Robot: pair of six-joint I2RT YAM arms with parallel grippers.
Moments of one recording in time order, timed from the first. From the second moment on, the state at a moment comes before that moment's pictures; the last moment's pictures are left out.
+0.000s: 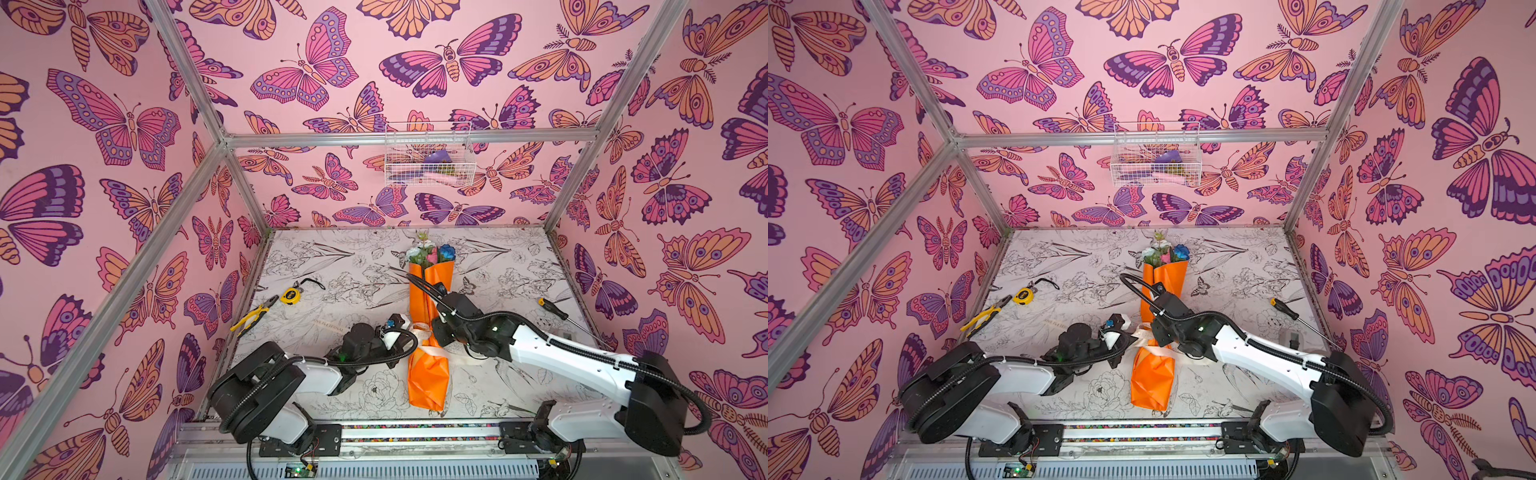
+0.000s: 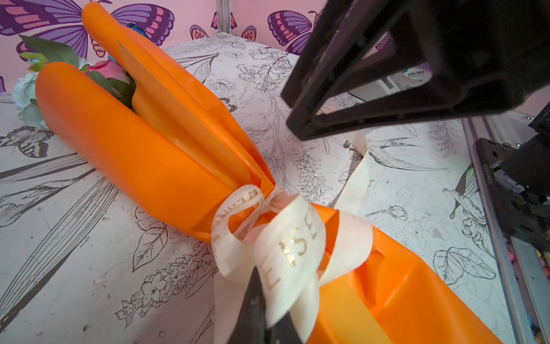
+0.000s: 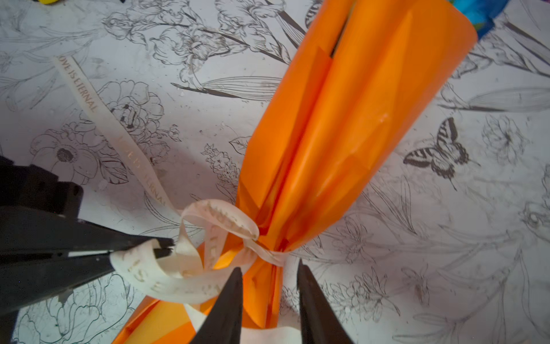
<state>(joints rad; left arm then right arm) -0.73 1.49 0.30 0.87 0.32 0.02 0.89 1.36 0.94 -0.43 0.24 0.27</state>
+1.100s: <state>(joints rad) -0.73 1.53 0.30 0.97 0.33 0.03 0.82 1.65 1.07 -0.42 0.02 -0.07</state>
